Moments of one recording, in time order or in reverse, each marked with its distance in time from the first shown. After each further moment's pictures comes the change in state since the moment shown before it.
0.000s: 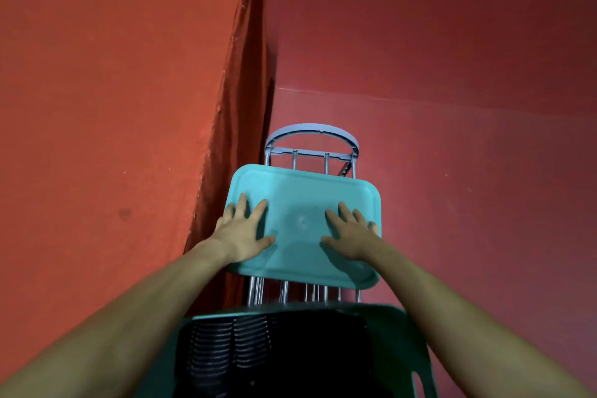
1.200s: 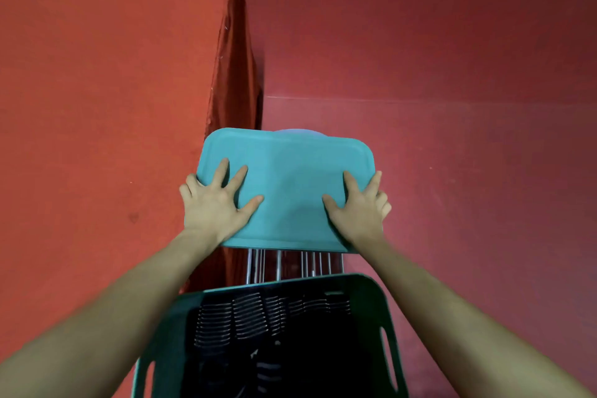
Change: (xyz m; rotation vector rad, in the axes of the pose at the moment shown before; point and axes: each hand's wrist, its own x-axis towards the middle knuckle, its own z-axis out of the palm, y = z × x) left_hand 0.002 0.017 -0.027 0.188 0.583 -0.070; right_hand -0.030 0.012 -0.022 0.390 0.626 0.257
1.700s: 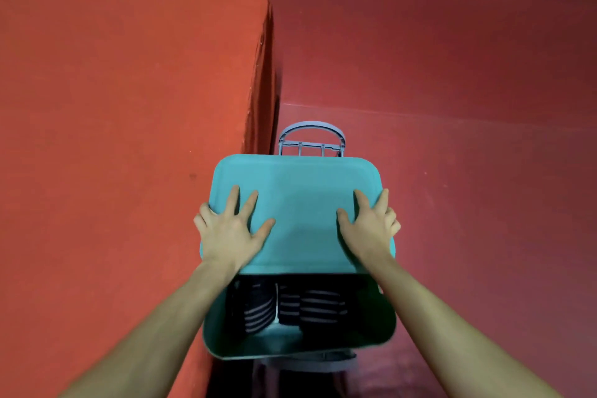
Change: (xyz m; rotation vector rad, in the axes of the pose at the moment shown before) left_hand -0.166 -0.027 -0.076 -0.154 0.031 -0.095; right_hand -0.152 -0.020 -0.064 0.013 0.051 0.009
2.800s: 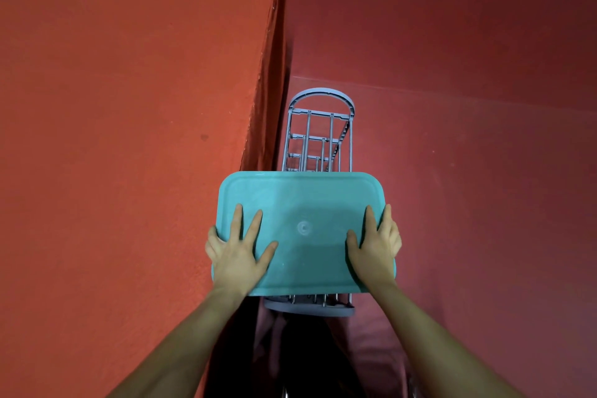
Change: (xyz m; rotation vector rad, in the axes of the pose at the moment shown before) left_hand -0.133 -0.023 0.044 -0.172 -0.082 -0.081; right_hand -0.109 0.065 0.035 0.074 0.018 -0.079
